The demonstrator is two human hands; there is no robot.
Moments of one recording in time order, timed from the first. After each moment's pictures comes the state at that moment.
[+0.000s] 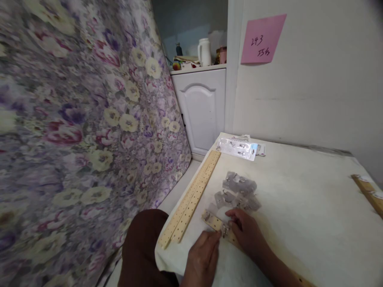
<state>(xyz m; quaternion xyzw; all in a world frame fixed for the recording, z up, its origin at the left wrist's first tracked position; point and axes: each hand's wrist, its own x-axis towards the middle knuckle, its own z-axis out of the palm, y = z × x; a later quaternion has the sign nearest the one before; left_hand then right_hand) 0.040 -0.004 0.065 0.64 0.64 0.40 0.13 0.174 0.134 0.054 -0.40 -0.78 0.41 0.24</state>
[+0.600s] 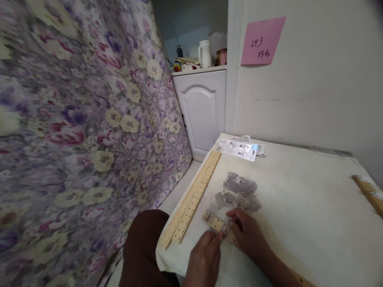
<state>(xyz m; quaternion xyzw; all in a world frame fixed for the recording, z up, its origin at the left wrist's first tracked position) 0.043 -0.003 0.063 0.67 0.66 0.32 0.09 0.174 0.130 0.063 -0.40 -0.79 0.40 0.24</state>
